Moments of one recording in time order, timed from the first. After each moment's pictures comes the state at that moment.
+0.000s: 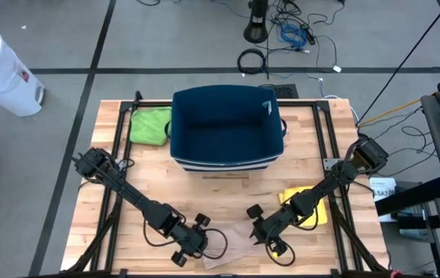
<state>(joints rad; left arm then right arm) -0.62 1.85 1.12 -0.17 0.00 -0.07 0.60 1.72 0.83 0.13 -0.02 0.06</state>
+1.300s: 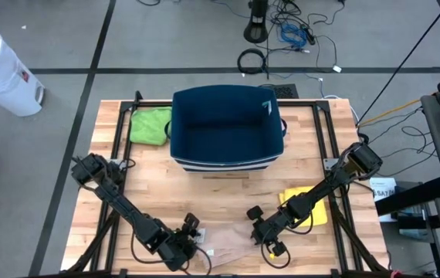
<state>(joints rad) -0.78 1.87 1.12 -0.33 -0.47 -0.01 0.59 1.81 0.83 0.14 -0.03 0.08</state>
